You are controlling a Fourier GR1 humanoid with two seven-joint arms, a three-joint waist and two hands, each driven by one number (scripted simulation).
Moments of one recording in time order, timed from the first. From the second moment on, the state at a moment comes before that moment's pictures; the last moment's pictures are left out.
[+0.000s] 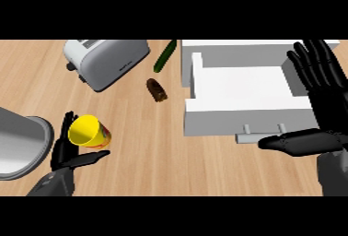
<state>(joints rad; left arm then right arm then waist) -0.47 0.25 0.39 -0.16 0.07 -0.16 -1.00 -0.30 -0.19 -0.11 -1.86 -0.11 0.17 0.14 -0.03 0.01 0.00</state>
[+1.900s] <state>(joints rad) -0.79 0.04 0.24 -0.60 0.05 -0.10 -0.85 -0.27 -0.22 -0.16 -1.85 -0.12 0.19 0.13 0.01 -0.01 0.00</state>
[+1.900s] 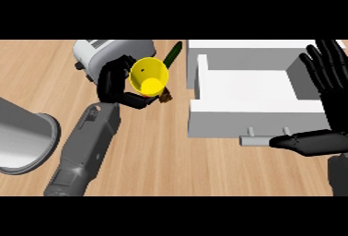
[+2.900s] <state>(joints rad) -1.28 0.00 -0.07 -0.55 0.21 0.31 -0.29 -0.30 -0.21 -0.15 -1.81 -0.10 0.20 0.08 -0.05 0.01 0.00</state>
